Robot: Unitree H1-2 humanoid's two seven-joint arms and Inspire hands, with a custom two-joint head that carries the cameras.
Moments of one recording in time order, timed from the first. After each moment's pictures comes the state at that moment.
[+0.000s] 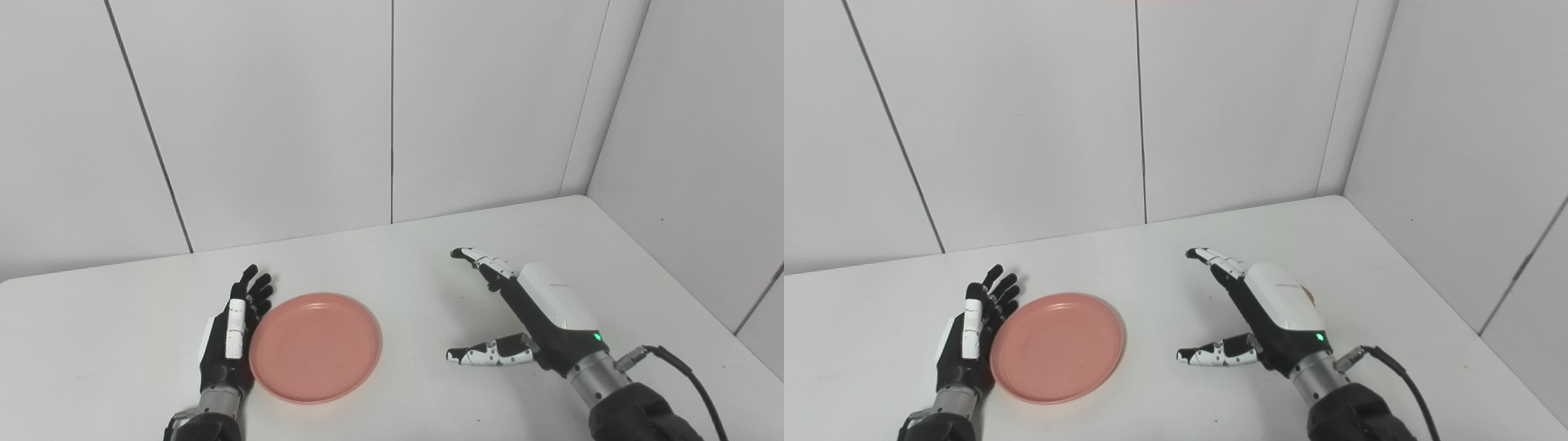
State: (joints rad) left arm -0.51 -0.05 0.04 0.58 -0.16 -0.18 -0.11; right arm -0.17 -0.38 0.03 -0.58 -0.72 0.30 0.34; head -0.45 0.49
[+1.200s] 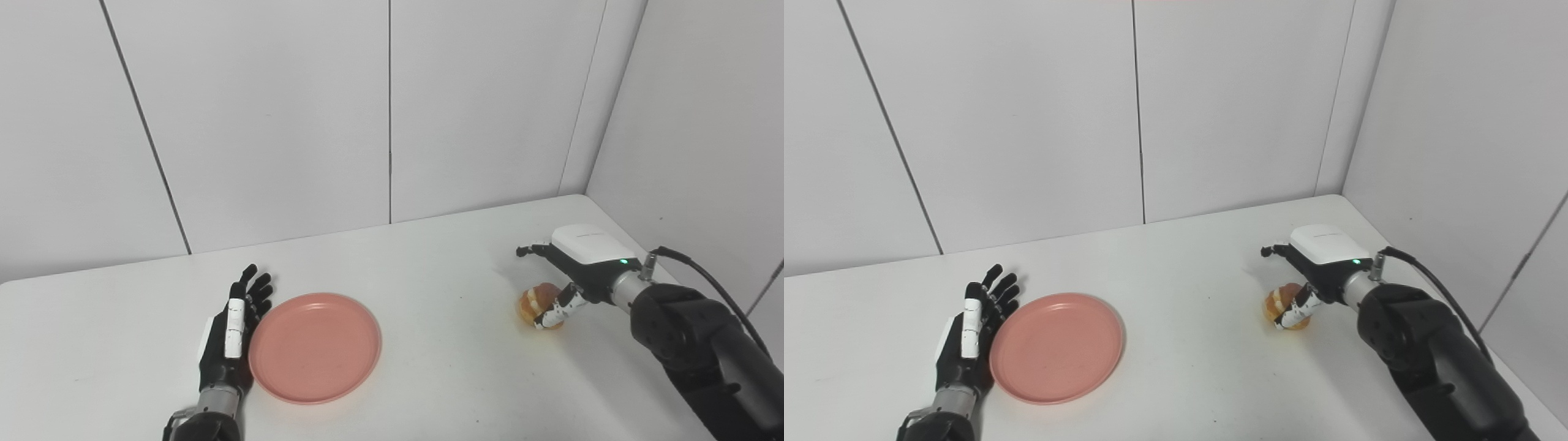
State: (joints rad) left arm -0.52 -0.04 0.05 0.60 -0.15 -0.18 -0.12; right arm -0.37 -0.71 0.08 -0.18 -0.86 0.31 0.60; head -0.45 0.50
